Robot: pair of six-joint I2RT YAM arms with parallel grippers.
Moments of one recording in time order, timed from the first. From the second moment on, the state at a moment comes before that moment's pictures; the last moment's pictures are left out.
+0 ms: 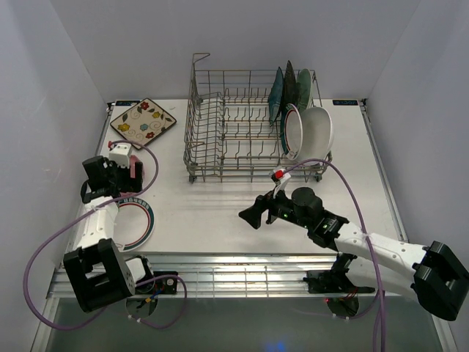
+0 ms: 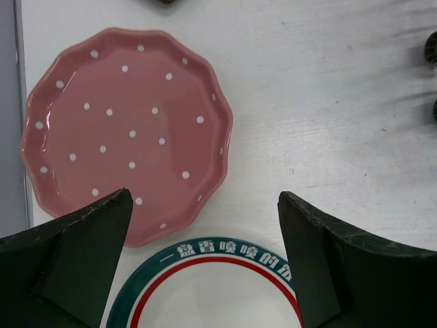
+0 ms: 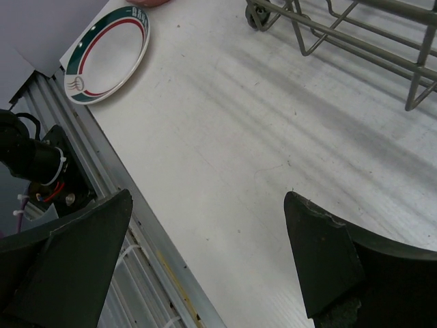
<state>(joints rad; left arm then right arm) 0.35 1.18 0.69 -0.14 0.34 0.38 0.88 0.96 0.41 0.30 -0.15 0.43</state>
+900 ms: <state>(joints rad) 0.96 1.28 0.73 -0.50 0.69 0.62 0.97 1.20 0.51 0.40 -0.18 0.45</state>
